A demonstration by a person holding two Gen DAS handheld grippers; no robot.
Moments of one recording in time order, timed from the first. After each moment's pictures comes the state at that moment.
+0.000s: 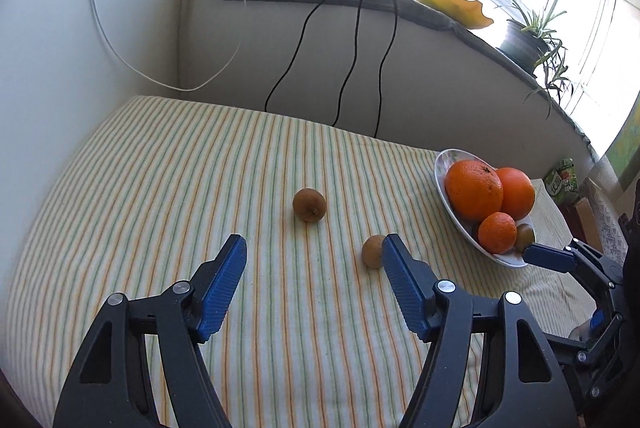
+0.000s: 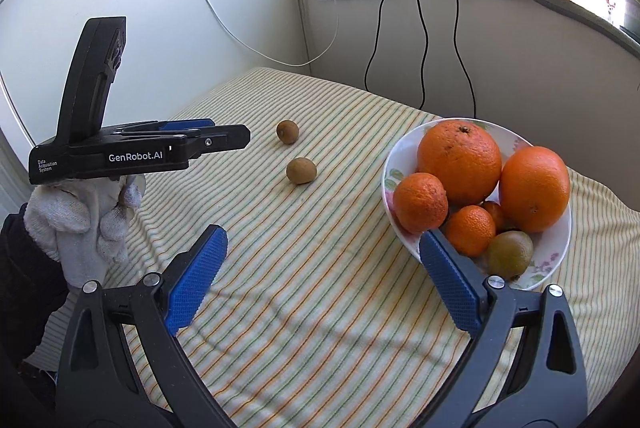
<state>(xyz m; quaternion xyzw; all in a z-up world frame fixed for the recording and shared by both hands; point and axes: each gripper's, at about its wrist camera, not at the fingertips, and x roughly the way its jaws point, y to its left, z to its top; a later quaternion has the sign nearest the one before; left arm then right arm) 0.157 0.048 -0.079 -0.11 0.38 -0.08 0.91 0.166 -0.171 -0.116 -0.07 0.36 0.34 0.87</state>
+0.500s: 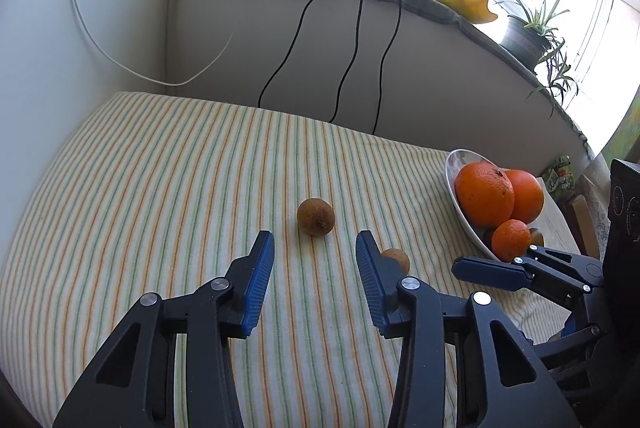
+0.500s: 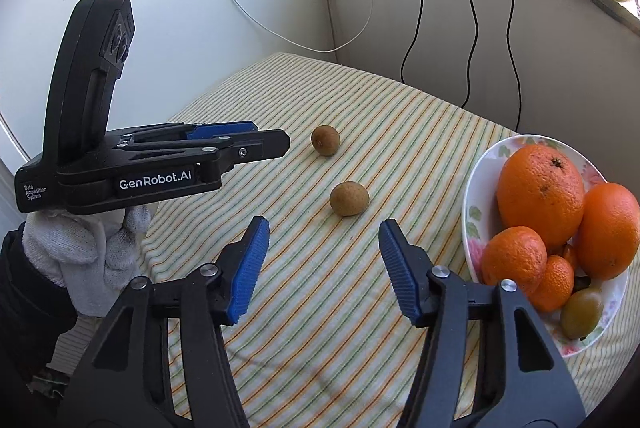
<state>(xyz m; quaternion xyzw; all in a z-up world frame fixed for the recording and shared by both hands) 0.183 0.053 -0.092 -0.11 0.39 -0.11 0.91 0.201 -0.109 -0.135 -0.08 0.40 0.35 0.84</state>
